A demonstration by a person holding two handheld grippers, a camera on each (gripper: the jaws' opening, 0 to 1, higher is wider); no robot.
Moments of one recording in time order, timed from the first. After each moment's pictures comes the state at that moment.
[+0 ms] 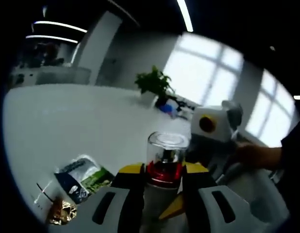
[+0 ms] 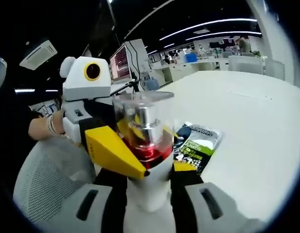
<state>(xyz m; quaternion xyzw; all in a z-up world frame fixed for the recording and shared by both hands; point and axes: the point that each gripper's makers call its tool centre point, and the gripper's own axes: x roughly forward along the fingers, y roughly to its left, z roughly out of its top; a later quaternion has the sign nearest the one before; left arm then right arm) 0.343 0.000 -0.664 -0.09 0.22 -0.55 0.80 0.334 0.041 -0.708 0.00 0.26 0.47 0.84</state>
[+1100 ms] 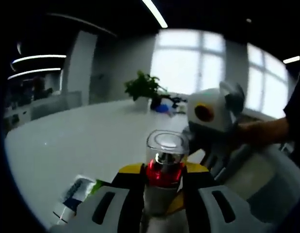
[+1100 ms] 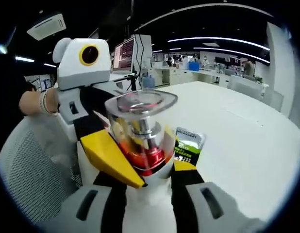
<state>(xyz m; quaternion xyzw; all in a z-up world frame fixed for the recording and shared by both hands) 0.341 -0.006 -0.661 0.01 0.14 -0.58 0.81 0.346 0.031 -0.709 -0.10 0.22 0.45 0.86</state>
